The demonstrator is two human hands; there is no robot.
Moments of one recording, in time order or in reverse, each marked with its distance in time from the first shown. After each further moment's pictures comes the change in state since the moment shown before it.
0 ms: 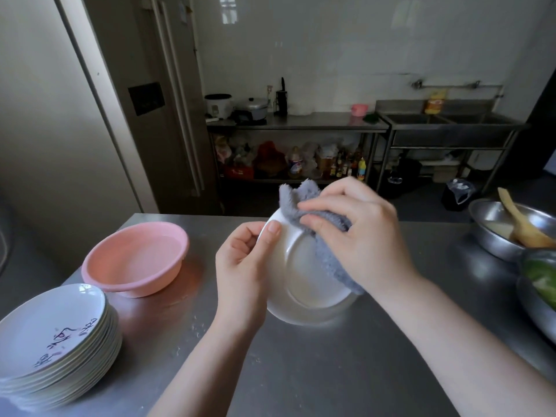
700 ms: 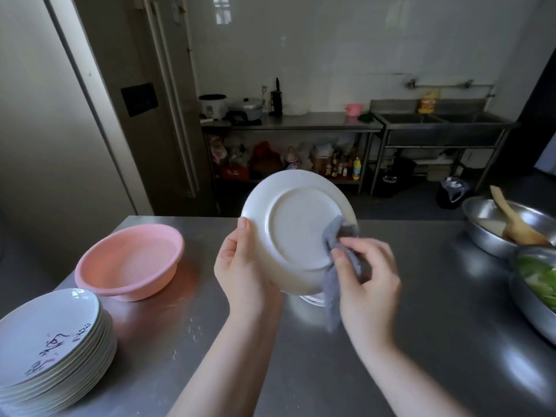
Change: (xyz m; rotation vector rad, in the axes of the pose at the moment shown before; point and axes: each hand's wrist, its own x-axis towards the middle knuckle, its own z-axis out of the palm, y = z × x) left_hand 0.009 -0.016 0.023 -0.308 0.349 -0.197; right_hand -0.073 0.033 0.037 0.114 0.434 0.324
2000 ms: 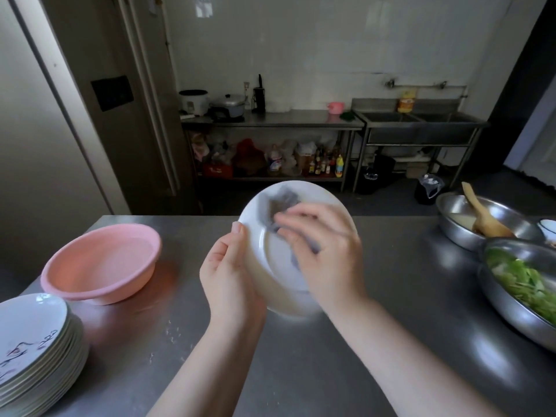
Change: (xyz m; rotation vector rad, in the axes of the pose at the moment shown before) left_hand -0.012 -0.011 -0.005 0.024 -0.124 -0.024; right_hand 0.037 -0.029 0.003 -0.136 -0.206 -0.381
